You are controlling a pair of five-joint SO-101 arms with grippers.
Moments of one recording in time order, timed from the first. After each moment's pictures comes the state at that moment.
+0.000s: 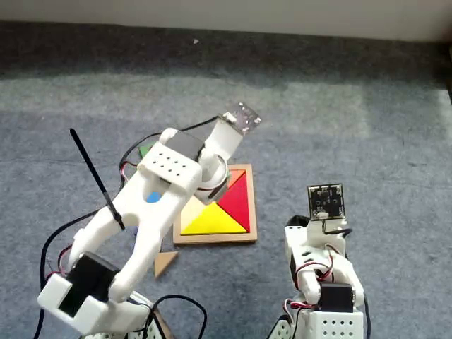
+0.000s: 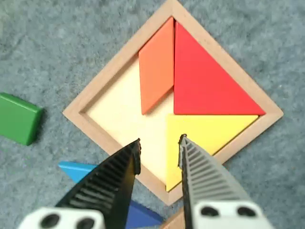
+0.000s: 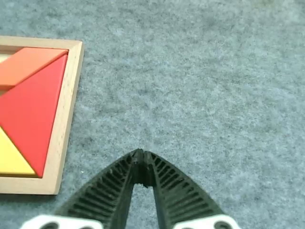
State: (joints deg) left arm 22.0 -4.7 20.4 71.9 -8.1; right arm -3.6 -104.3 95.9 58.7 9.5
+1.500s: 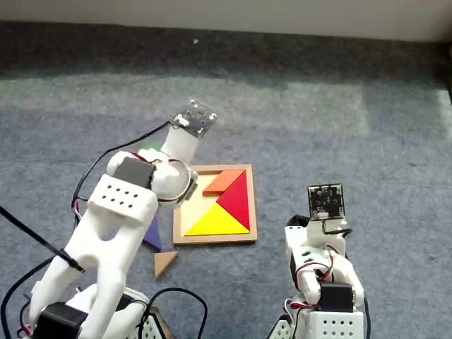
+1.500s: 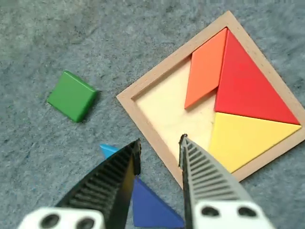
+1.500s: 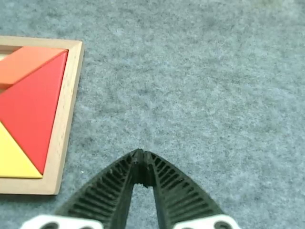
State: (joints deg) left arm 12.6 -26.2 37.4 63.3 -8.7; right arm -3.6 -104.3 95.9 58.7 9.5
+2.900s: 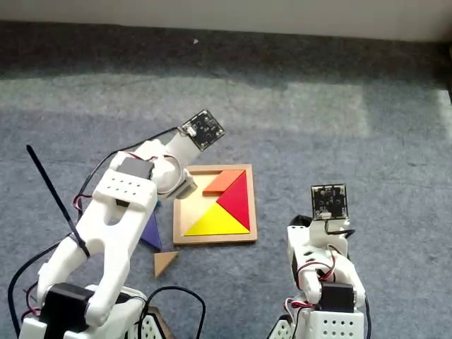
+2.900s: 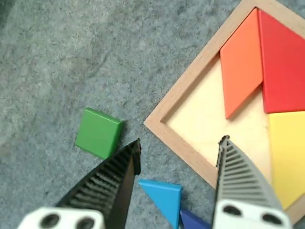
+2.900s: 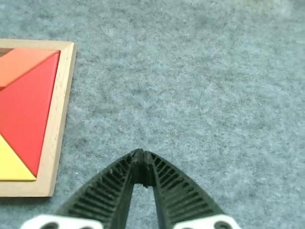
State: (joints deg) left arm 8.0 -18.0 42.6 45.5 -29.9; right arm -2.2 -104.3 95.9 58.7 9.5
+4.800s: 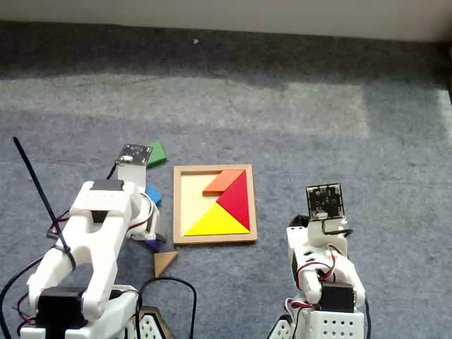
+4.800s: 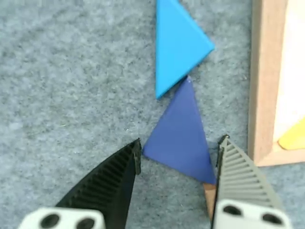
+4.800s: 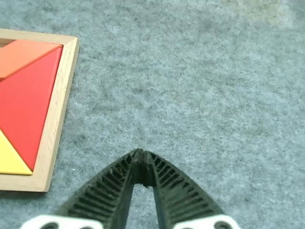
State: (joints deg) left arm -5.5 -18.1 57.3 59.3 1.4; right arm -2.2 -104.3 95.9 58.6 13.0
